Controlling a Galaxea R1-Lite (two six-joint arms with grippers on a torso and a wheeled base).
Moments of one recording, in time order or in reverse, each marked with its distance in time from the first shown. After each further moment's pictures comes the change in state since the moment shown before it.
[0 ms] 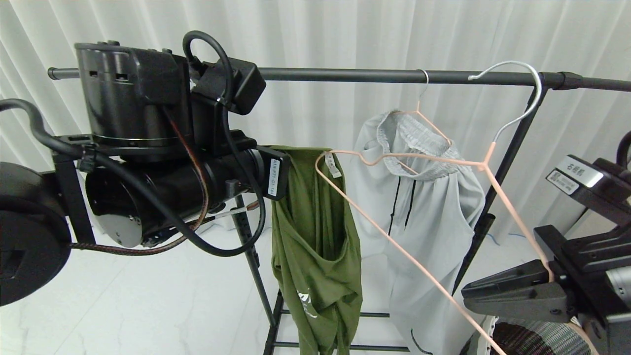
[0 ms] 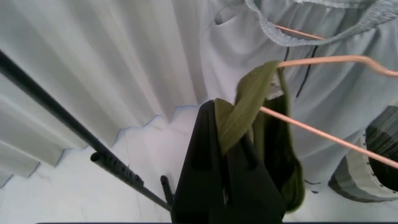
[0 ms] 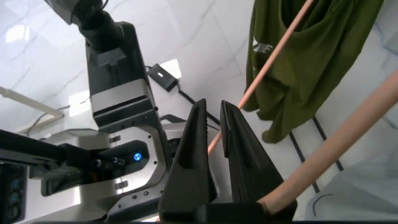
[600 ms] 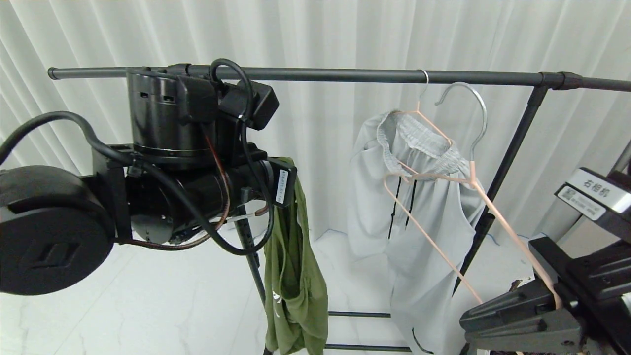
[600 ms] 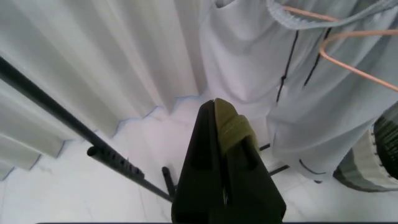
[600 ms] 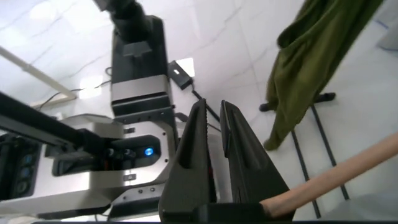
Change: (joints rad) left arm 0.030 0.065 -0.006 -0.001 -0.026 0.003; right arm 0.083 0.000 -0.003 0.014 0.067 -0.056
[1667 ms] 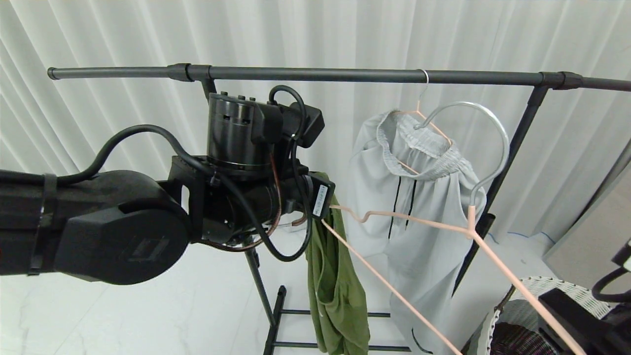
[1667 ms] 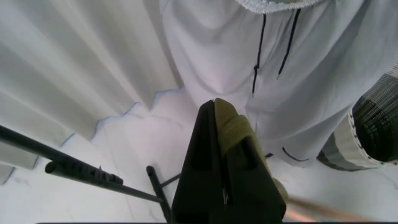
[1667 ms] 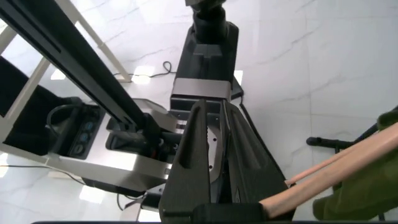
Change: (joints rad) left arm -0.061 0.129 -0.076 0.006 -0.046 -0.002; right arm 0.090 -0.019 0.067 -0.010 0.206 -0.091
